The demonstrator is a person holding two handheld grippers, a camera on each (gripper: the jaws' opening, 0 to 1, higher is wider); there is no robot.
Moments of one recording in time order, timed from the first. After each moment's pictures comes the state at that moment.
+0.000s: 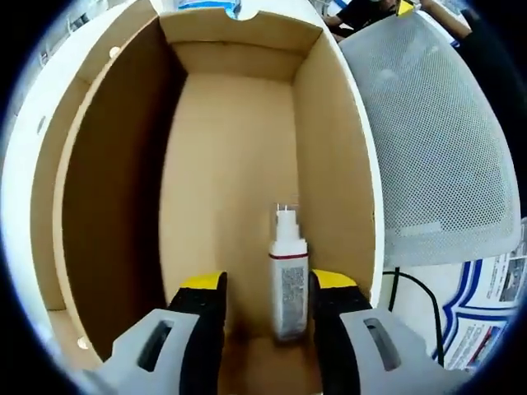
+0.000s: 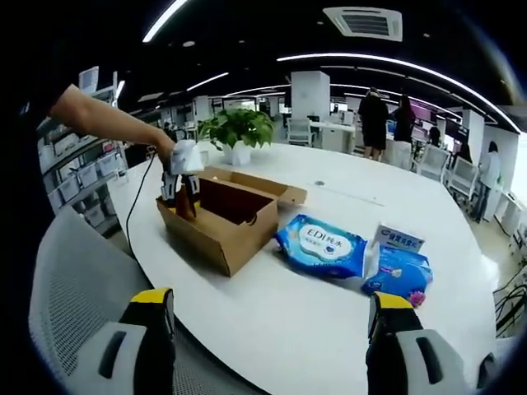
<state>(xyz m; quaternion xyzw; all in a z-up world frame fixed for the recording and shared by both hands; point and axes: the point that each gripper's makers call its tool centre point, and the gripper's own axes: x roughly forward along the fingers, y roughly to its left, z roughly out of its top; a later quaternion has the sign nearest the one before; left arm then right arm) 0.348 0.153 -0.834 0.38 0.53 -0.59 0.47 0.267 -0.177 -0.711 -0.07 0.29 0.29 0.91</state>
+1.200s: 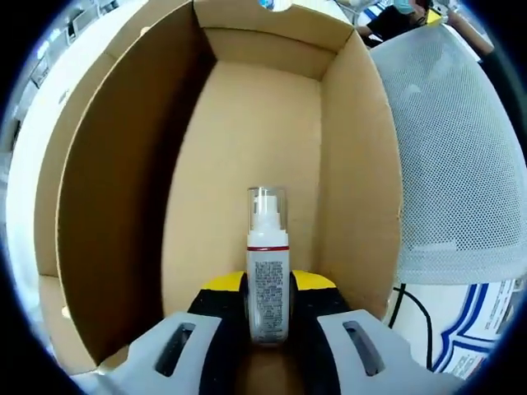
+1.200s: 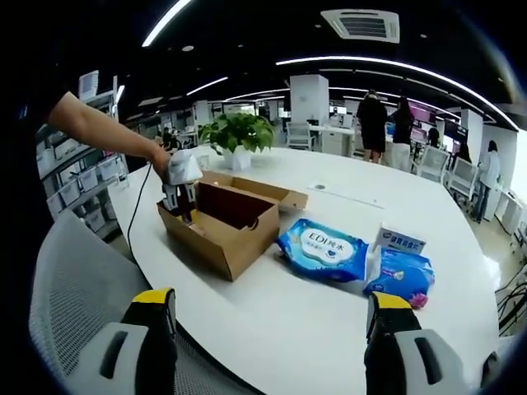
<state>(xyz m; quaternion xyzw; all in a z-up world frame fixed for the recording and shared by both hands) 0.351 0.158 -0.840 0.37 0.54 -0.54 0.53 0.267 -0.173 -0.708 -0.06 0.28 0.29 0.91</state>
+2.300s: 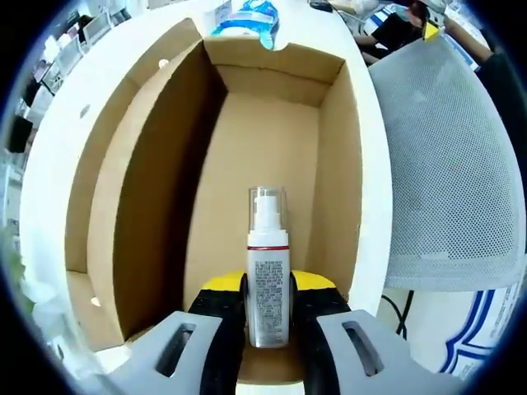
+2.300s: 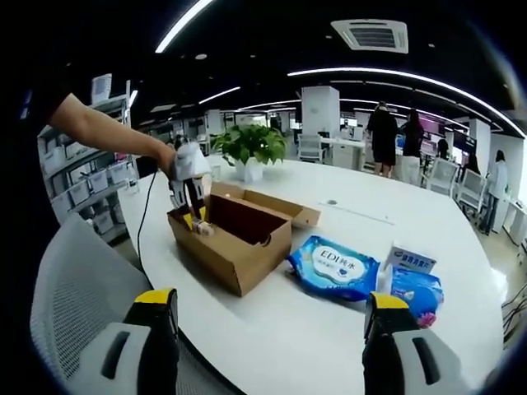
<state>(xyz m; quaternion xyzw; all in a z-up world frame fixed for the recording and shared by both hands) 0.358 0.147 -0.797 0.37 0.51 -0.53 0.57 0.275 -0.153 -0.695 -0.06 0.24 0.33 0.91</state>
